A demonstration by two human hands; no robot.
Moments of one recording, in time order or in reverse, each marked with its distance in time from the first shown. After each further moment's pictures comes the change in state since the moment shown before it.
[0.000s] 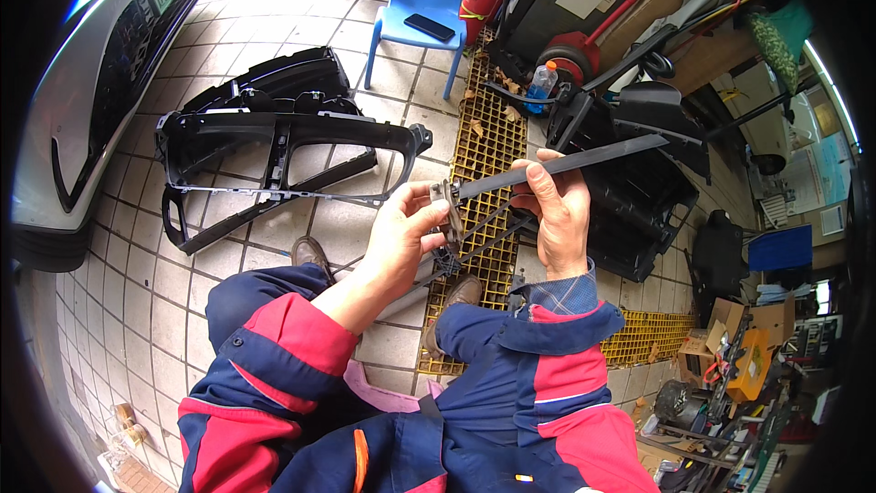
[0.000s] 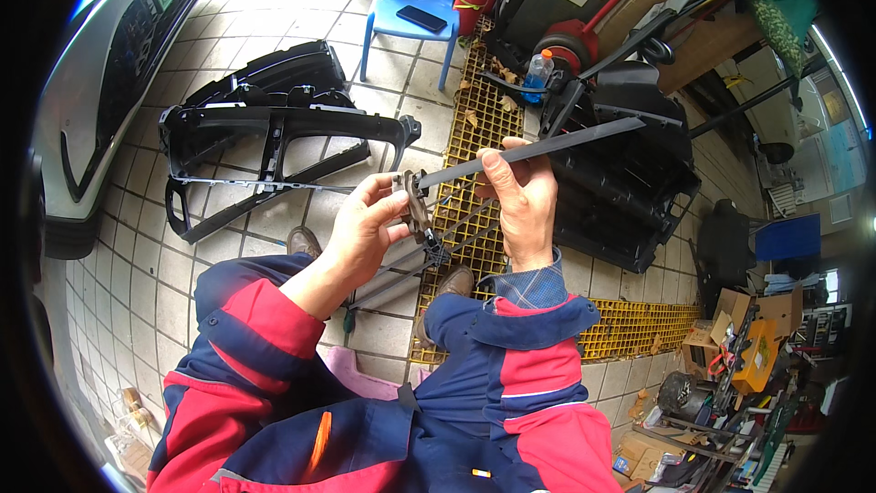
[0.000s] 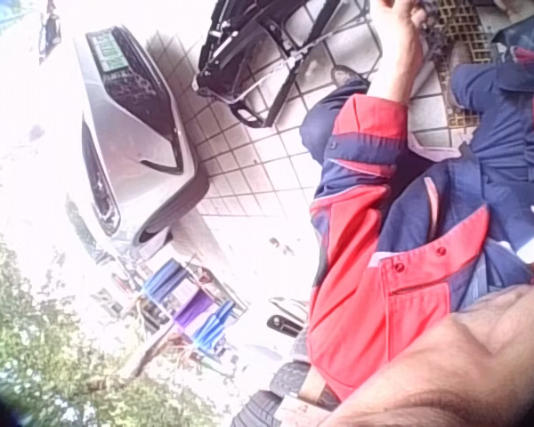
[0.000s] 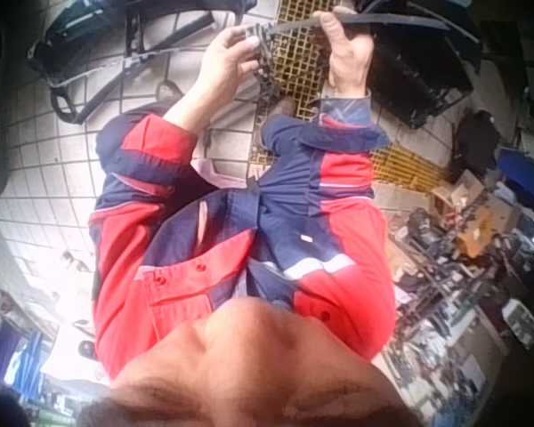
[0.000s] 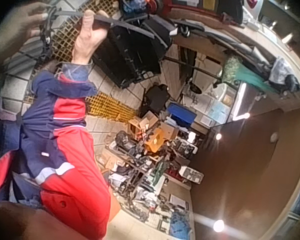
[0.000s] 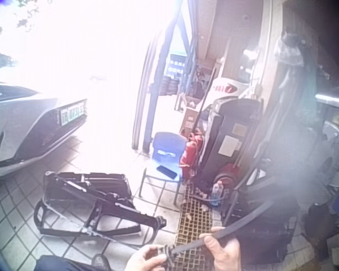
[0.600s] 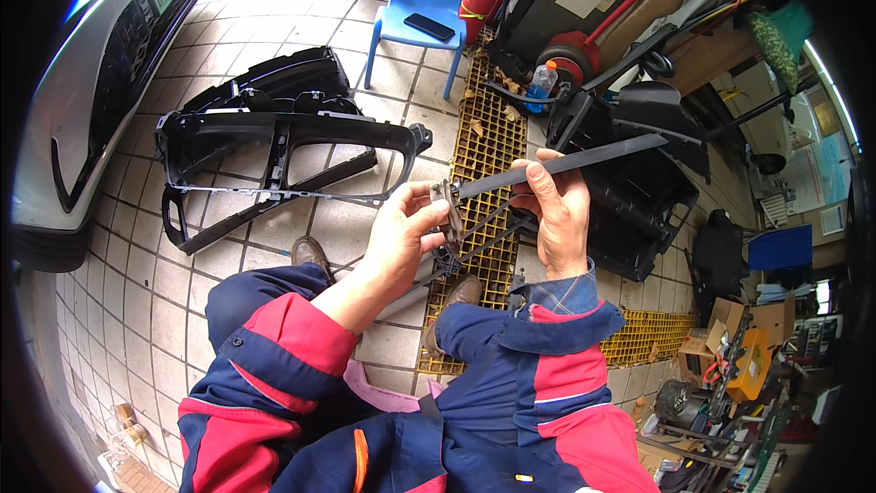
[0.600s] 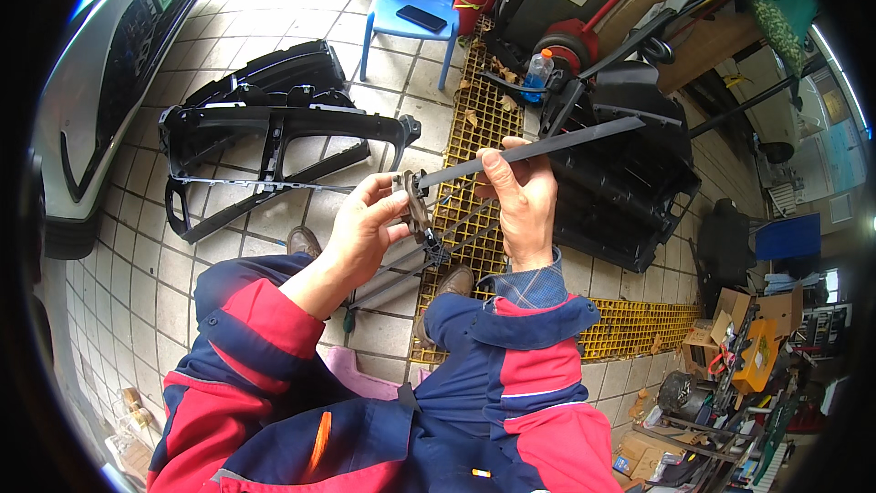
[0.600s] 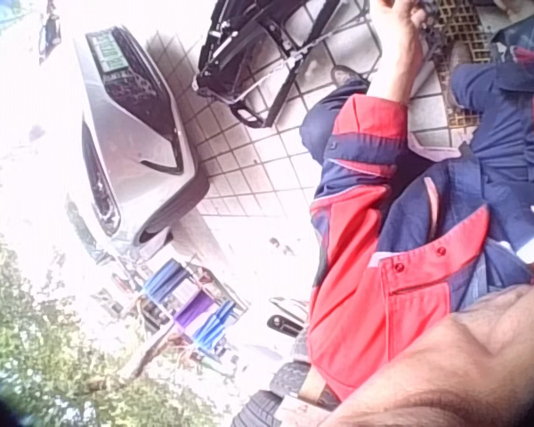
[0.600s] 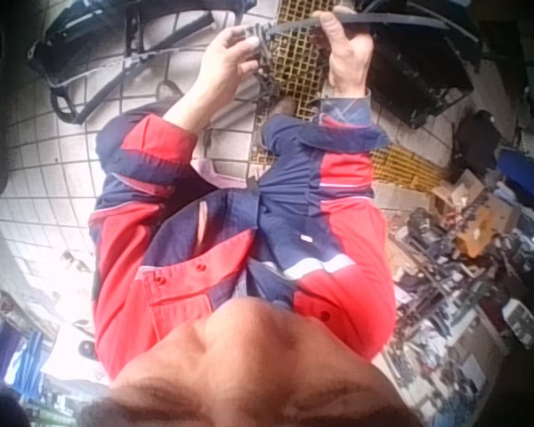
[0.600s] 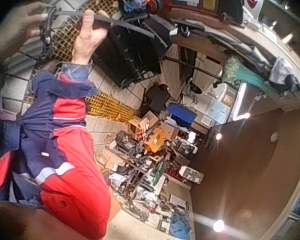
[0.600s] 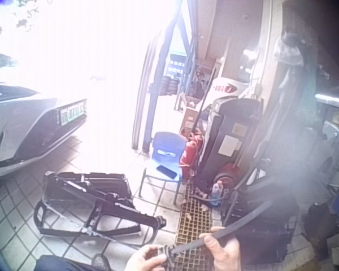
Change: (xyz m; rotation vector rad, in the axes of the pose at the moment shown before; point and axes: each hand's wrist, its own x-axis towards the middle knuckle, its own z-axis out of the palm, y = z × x) left_hand 0.000 0.000 0.001 0.004 0.013 -0.002; right_hand 0.000 -0.001 -0.001 -0.011 -0.004 0.023
